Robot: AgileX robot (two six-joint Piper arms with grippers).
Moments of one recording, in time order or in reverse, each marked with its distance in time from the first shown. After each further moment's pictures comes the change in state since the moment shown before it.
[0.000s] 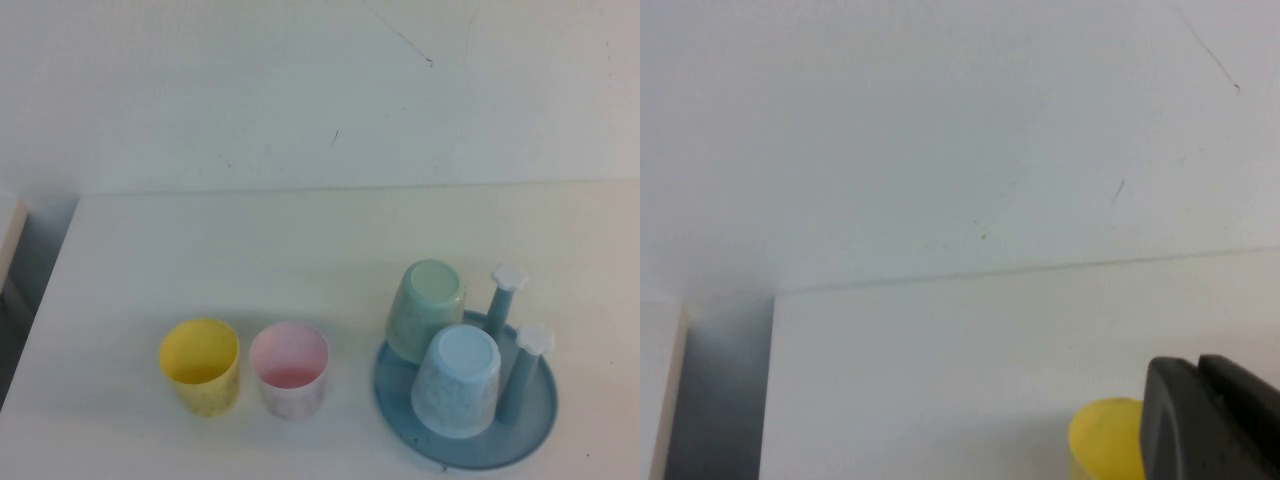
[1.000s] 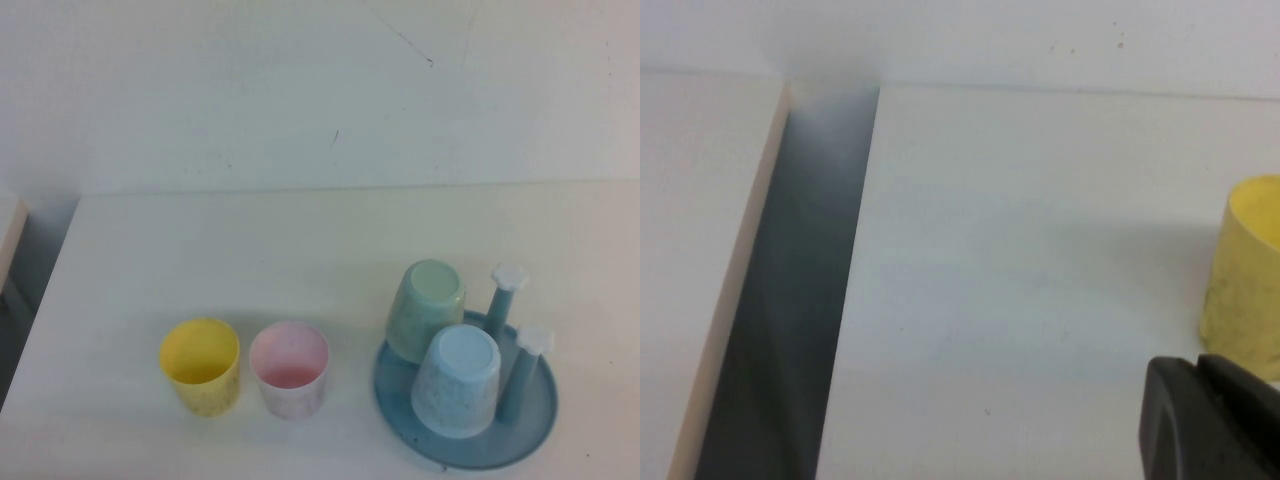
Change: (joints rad) right arm 0.000 0.000 0.000 0.004 0.000 0.004; left arm 0.174 -0.190 0.333 -0.002 0.020 -0.023
